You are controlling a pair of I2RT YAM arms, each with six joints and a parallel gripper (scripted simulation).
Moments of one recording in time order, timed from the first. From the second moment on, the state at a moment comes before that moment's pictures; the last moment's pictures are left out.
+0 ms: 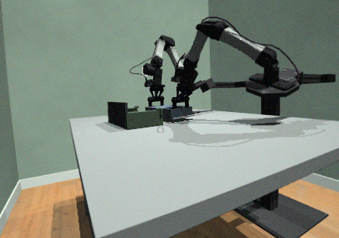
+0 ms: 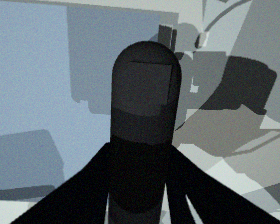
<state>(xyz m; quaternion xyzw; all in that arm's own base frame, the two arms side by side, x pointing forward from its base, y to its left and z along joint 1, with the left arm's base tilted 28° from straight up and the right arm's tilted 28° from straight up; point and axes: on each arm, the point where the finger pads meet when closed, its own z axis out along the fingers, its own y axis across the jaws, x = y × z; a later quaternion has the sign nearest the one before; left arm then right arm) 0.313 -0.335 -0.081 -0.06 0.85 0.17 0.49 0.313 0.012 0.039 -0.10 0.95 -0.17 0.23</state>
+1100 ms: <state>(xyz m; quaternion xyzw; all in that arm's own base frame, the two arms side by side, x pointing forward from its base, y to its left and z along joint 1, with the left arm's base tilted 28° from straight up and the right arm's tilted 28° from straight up) 0.310 -0.343 -0.027 0.00 0.85 0.18 0.50 0.289 0.033 0.074 -0.04 0.95 -0.16 0.25</state>
